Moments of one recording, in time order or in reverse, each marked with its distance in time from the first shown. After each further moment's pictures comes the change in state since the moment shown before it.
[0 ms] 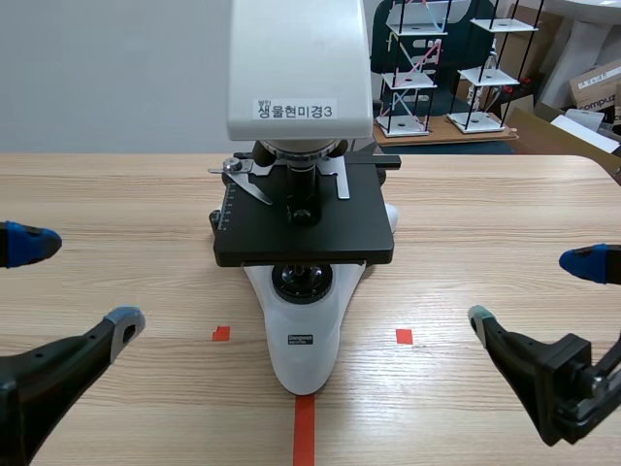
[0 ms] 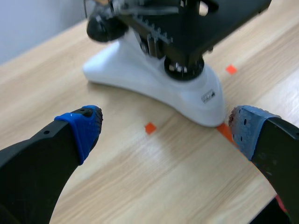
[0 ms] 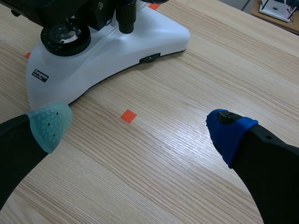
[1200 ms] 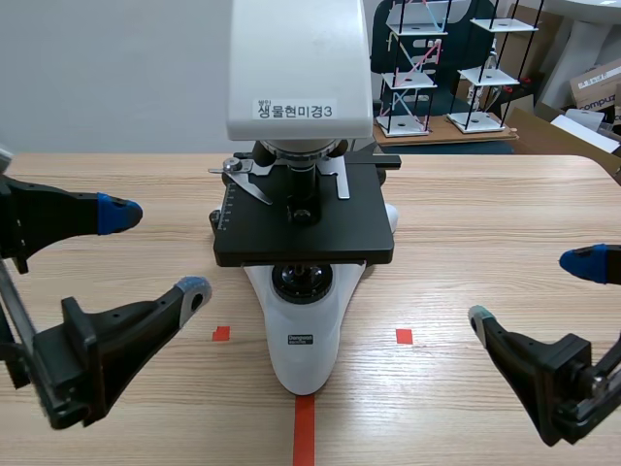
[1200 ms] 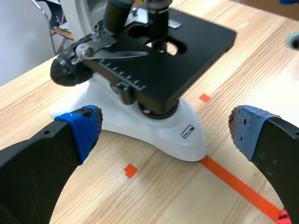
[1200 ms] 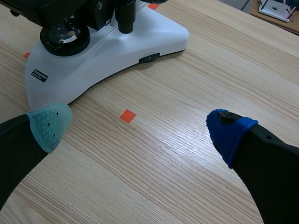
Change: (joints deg) left arm -14.7 -10.3 14.5 -6.3 -5.0 2.1 -4.9; right arm 0.0 0.0 0.0 0.0 0.0 0.0 0.0
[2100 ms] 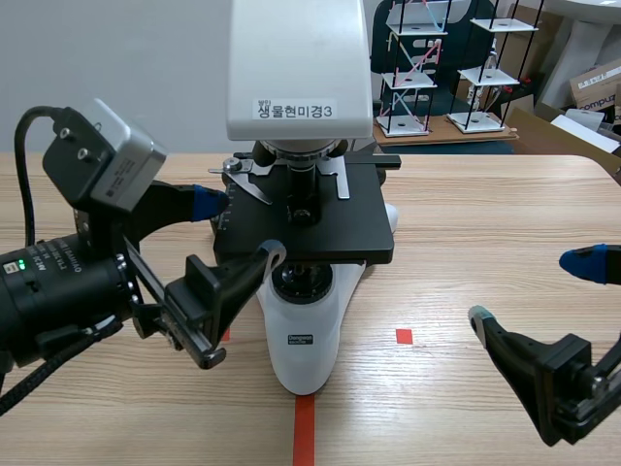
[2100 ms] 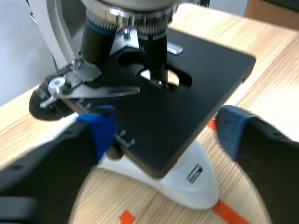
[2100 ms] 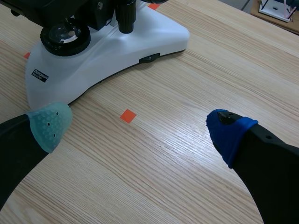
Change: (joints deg) left arm -18.6 12.9 13.6 -11.1 10.8 0.0 2.5; right arm 0.0 0.0 0.0 0.0 0.0 0.0 0.0
